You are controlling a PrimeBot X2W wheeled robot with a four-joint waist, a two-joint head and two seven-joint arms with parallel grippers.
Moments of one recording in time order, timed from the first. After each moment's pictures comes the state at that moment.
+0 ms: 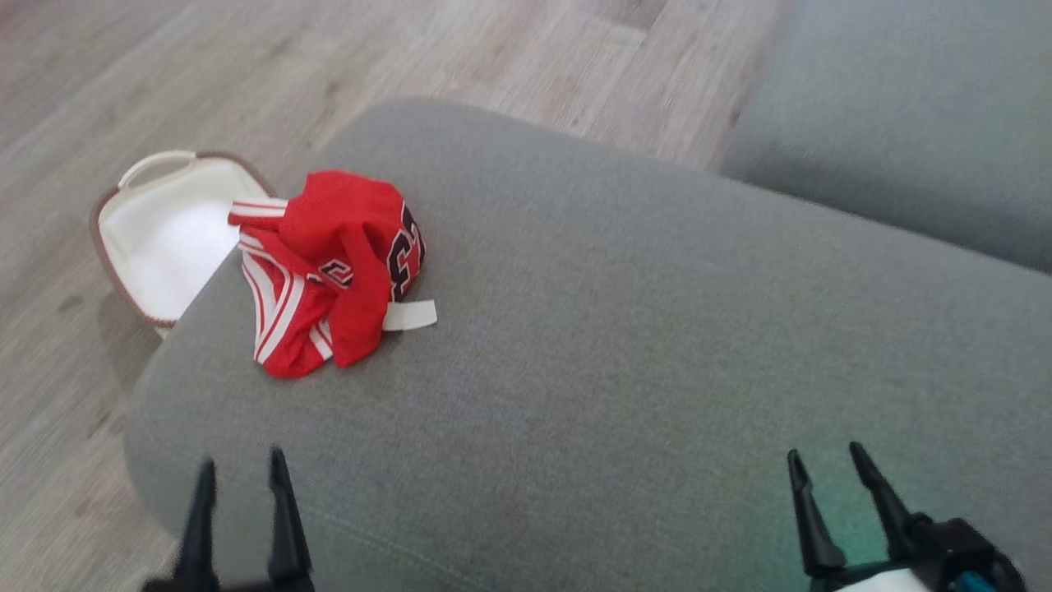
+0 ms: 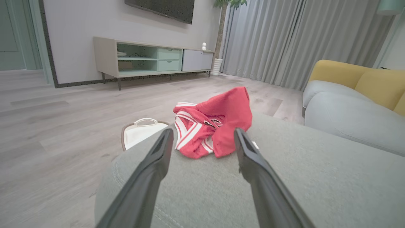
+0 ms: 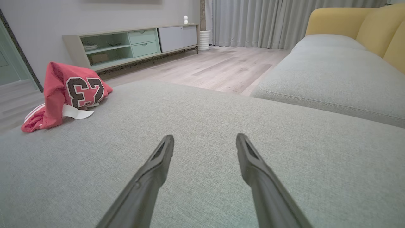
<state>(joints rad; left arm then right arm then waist) 0.23 0.06 -0.08 0.06 -0.21 0.08 -0.26 0.19 -0.05 0.05 0.22 0.10 0.13 -0.25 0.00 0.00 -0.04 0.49</state>
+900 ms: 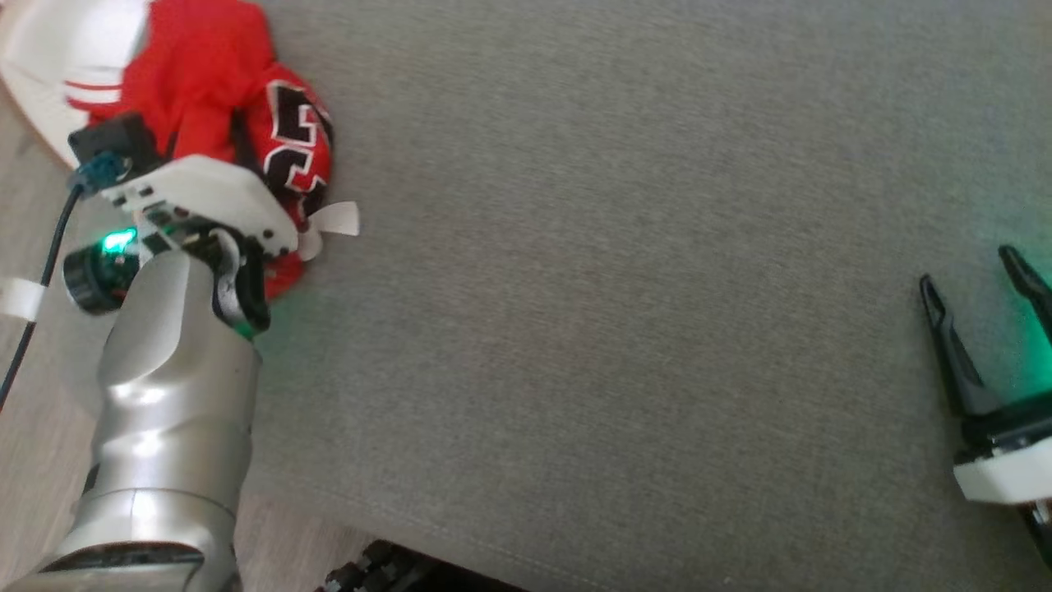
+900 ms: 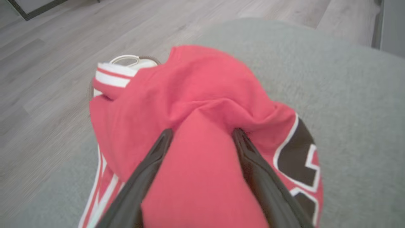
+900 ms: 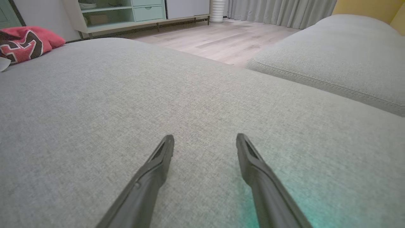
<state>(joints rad) -0.84 0.07 0.01 0.91 -0.33 0.09 0.10 0.03 -0.47 0.05 -0.04 0.15 0.13 -0.21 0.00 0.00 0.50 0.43</state>
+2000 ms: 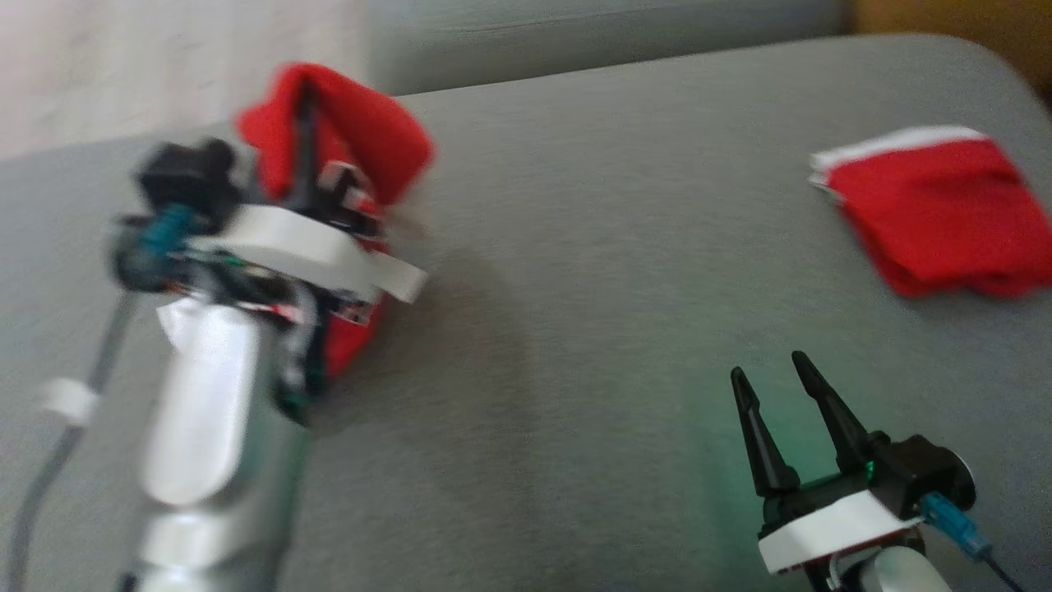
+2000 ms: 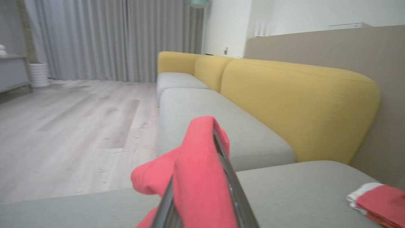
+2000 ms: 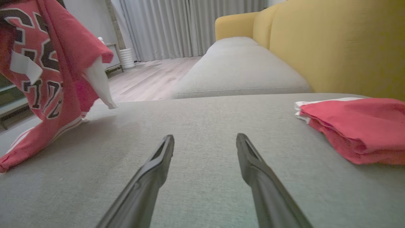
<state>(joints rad) -0.53 0.10 -0.20 0.18 -0.28 0.05 0.17 0.03 -0.11 0.21 0.19 0.16 0.13 -0.25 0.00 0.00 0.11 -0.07</state>
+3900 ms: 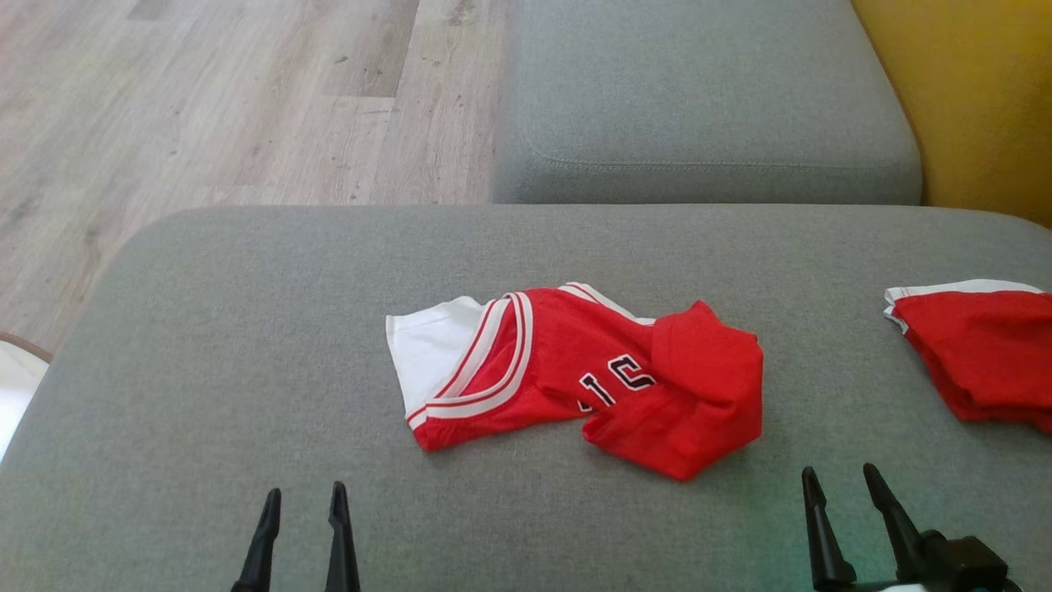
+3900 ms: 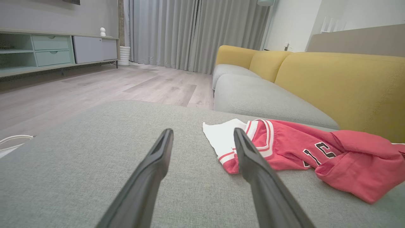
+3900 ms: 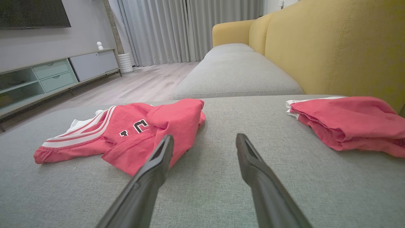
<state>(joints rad) 0.24 0.09 -0.22 0.11 -0.28 0.09 -0.25 0.22 -0.04 0.01 0.24 0.12 0.13 -0.25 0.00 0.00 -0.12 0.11</state>
